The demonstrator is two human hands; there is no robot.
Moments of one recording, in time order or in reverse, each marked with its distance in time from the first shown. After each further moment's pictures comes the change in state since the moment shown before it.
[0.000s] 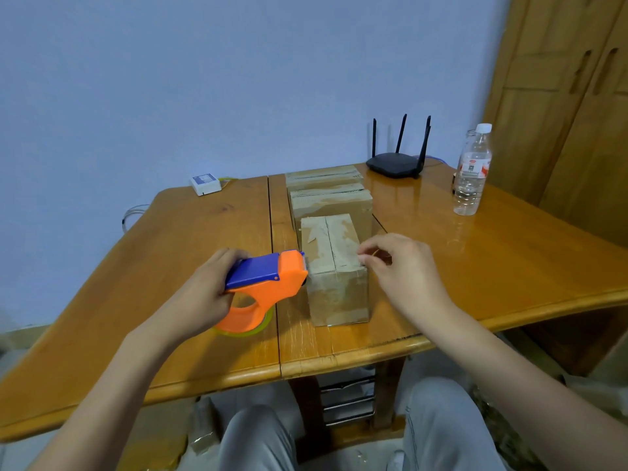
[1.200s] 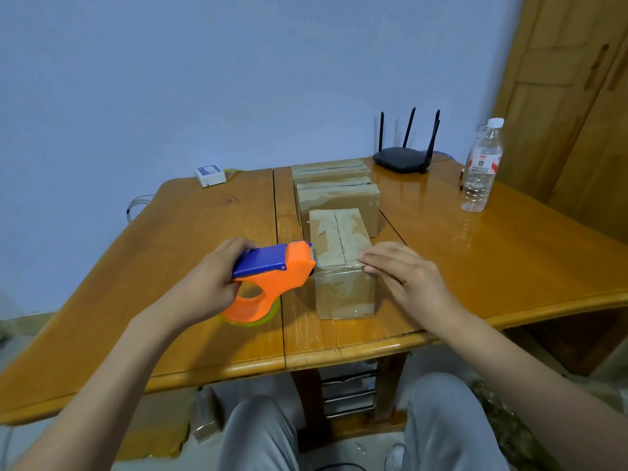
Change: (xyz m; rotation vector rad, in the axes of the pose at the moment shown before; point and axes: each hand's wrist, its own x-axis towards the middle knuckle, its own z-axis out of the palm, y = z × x) left_hand 0.005 -0.004 -0.001 0.016 -0.038 0.012; right_hand -0.010 0.048 0.018 -0.008 -0.034 -0.455
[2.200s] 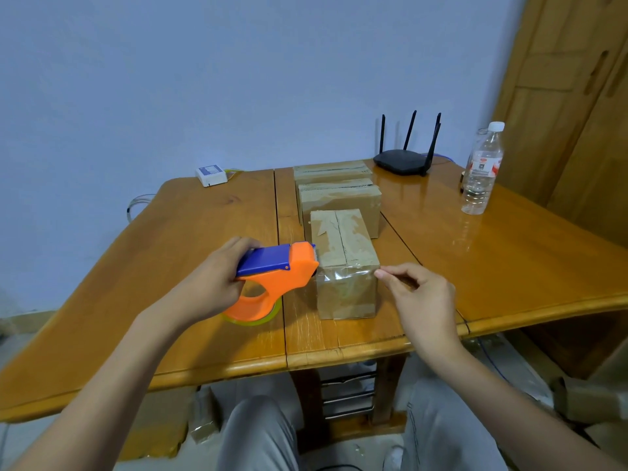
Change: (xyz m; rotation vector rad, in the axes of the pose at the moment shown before) left_hand 0.002 0.004 -0.002 0.007 -0.008 -0.003; right_hand -0.017 -0.042 0.009 0.245 0.290 0.743
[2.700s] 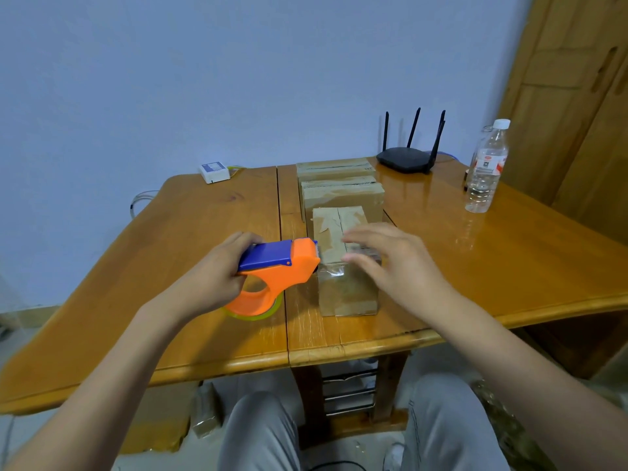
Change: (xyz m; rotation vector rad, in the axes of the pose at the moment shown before) left_hand 0.002 -0.001 -0.001 0.016 -0.010 0.000; right_hand 0.035 -0.051 -0.001 -0.289 -0.390 -0.509
